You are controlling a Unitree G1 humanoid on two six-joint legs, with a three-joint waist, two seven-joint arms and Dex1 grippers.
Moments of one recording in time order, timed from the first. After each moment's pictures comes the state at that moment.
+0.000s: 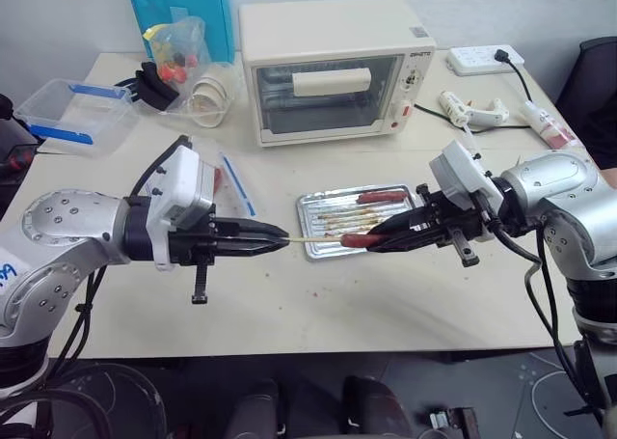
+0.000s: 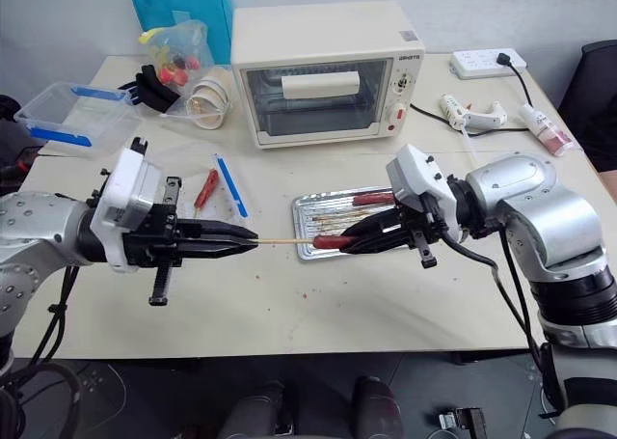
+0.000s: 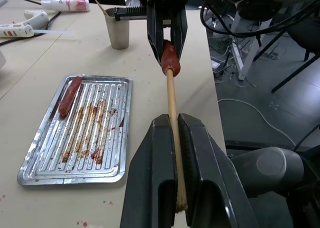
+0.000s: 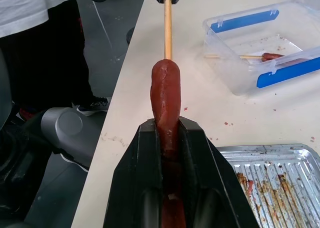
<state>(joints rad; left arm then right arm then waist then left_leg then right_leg) -0.49 0.95 0.14 -0.56 -0.90 0.78 -0.92 -0.75 -0.83 0.11 -0.22 0.58 0.62 1.46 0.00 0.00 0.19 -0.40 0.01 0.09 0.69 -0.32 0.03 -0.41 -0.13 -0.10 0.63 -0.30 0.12</state>
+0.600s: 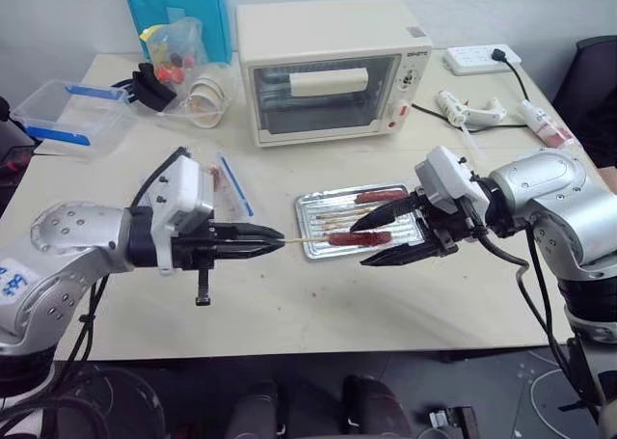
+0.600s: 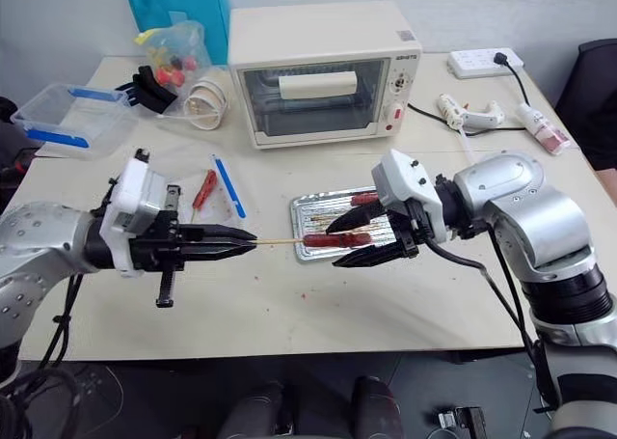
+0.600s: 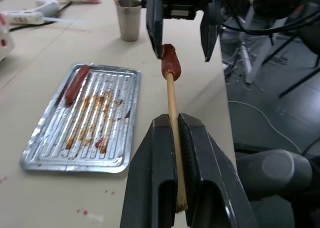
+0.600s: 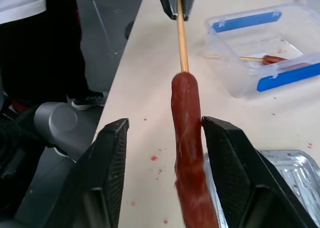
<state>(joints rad) -0.35 0.92 0.24 -0.60 -0.88 0.80 -0.86 -0.78 -0.82 0.14 -0.22 0.54 0.60 1.43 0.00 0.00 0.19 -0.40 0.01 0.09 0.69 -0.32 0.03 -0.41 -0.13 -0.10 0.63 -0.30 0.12</state>
